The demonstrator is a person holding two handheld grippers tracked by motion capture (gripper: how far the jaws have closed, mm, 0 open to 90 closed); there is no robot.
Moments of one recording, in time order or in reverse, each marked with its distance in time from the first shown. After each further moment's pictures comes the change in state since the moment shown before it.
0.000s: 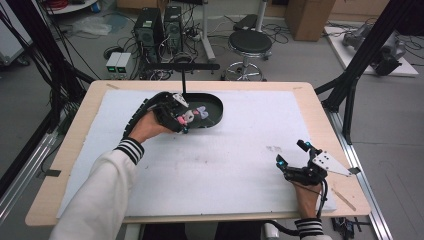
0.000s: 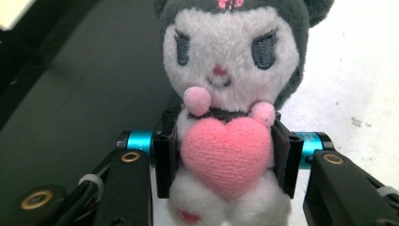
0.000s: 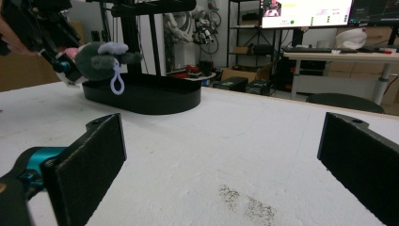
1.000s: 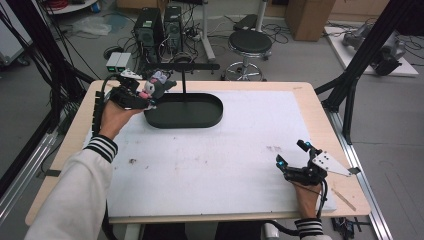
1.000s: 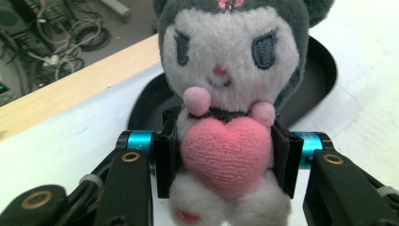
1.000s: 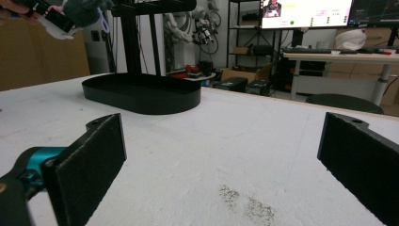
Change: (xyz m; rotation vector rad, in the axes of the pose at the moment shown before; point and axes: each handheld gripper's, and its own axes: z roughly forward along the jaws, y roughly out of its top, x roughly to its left) left arm 0.048 -0.043 -0.087 -0.247 0.299 -0.341; right arm 0.000 0.000 0.000 -0.005 -0.002 -0.004
